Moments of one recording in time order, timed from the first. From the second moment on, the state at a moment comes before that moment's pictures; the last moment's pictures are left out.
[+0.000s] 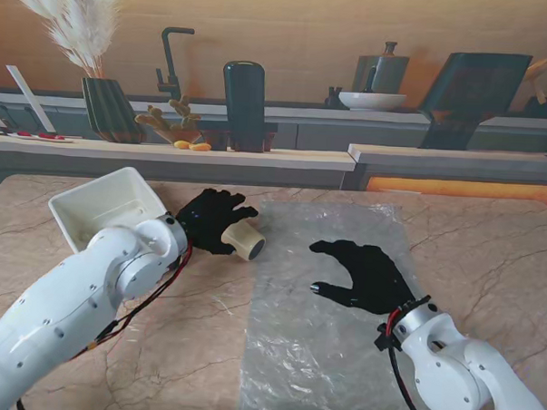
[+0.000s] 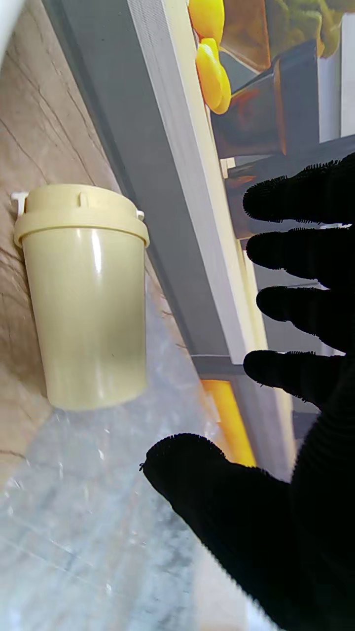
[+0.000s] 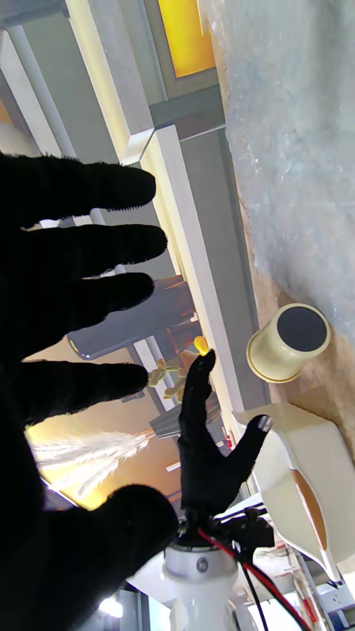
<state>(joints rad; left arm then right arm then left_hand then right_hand) 1.08 -1.03 -0.87 -1.44 1.05 -0.13 -0.20 -1.81 -1.07 1.40 -1.89 -0.83 -0.22 0.00 0.61 -0.48 0.58 -0.05 0.20 0.09 0.23 0.34 0.20 0.20 0.14 0.32 0.20 0.22 0.15 0.32 0.08 0.19 0.37 0.36 0.34 -0.28 0.50 0.00 0.32 -0.08 0.35 0.45 0.50 0.26 0.29 0.26 0.52 0.24 0.19 0.38 0.24 0.29 0.48 0.73</state>
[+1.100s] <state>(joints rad) 0.60 -1.26 -0.15 -0.71 0.69 -0.01 0.02 -1.84 -1.08 1.42 -1.89 -0.82 -0.19 -0.03 0.57 -0.63 0.71 -0.07 0.14 0.17 0.66 0.64 0.46 0.15 0.43 0.54 0.39 0.24 0.44 0.53 0.20 0.19 0.90 0.54 0.35 -0.28 0.50 0.00 0.33 -0.07 0.35 0.46 0.50 0.27 0.31 0.26 0.54 0.24 0.22 0.41 0.25 0.29 0.48 0.74</state>
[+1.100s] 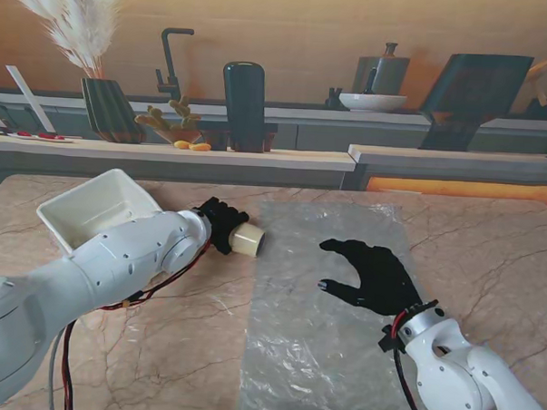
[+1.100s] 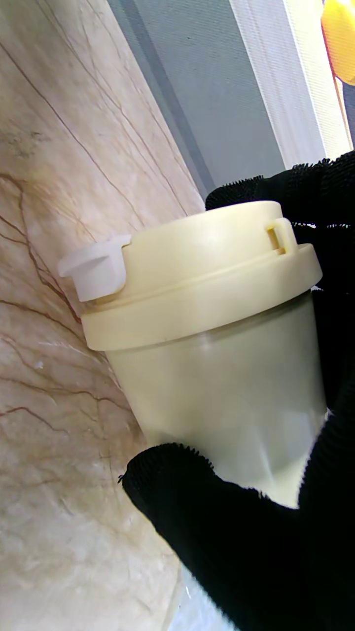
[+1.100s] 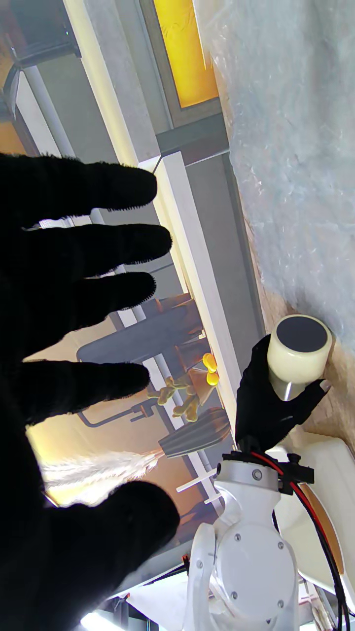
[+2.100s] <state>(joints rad) 1.03 -1.08 -0.64 -1.45 0.85 -0.16 -0.10 -1.97 -1.11 1.50 -1.92 -0.90 -0.22 -0.27 0.55 -0.71 0.32 -0.22 0.42 0.15 0.84 0.62 0.92 0.16 0.36 0.87 0.82 0.34 0.83 0.86 0.48 0.29 1.42 0.83 0.35 -0.28 0.50 0.00 0.37 -0.07 0.35 0.46 0.53 0.28 0.31 0.27 0.56 0.24 0.22 0.42 0.26 0.30 0.49 0.74</state>
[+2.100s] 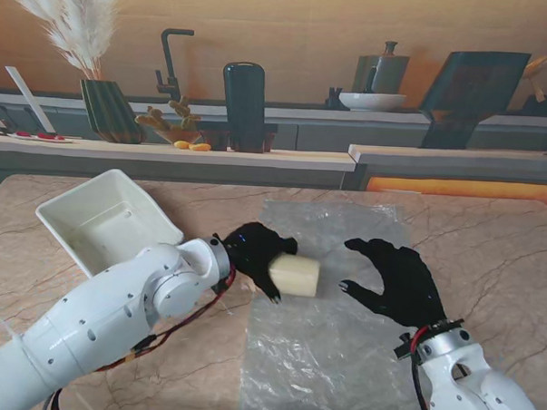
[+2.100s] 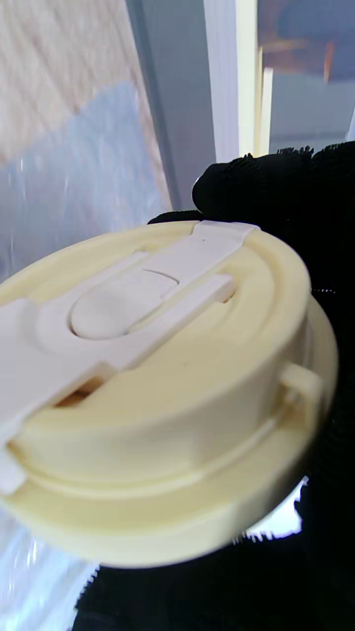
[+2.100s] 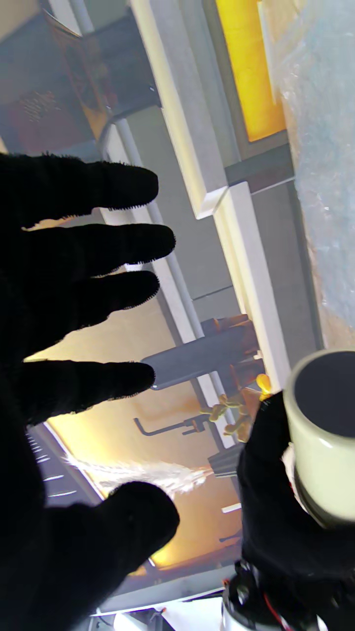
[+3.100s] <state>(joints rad) 1.01 -1.14 -0.28 -1.62 0.63 0.27 -0.24 -1.99 -1.12 1.51 -1.92 -0.89 -0.22 -0.29 0.51 -0.64 0.30 -0.19 0.50 0.23 0.82 0.55 0.94 0.22 0.54 0.71 0.93 0.38 0.89 0.84 0.62 0.34 1.60 0.77 0.35 -0.28 0.50 0.00 0.38 -0.06 0.35 0.47 0.54 0.28 0.32 0.27 0.57 0.24 0.23 0.43 0.26 0.30 0.49 0.74</state>
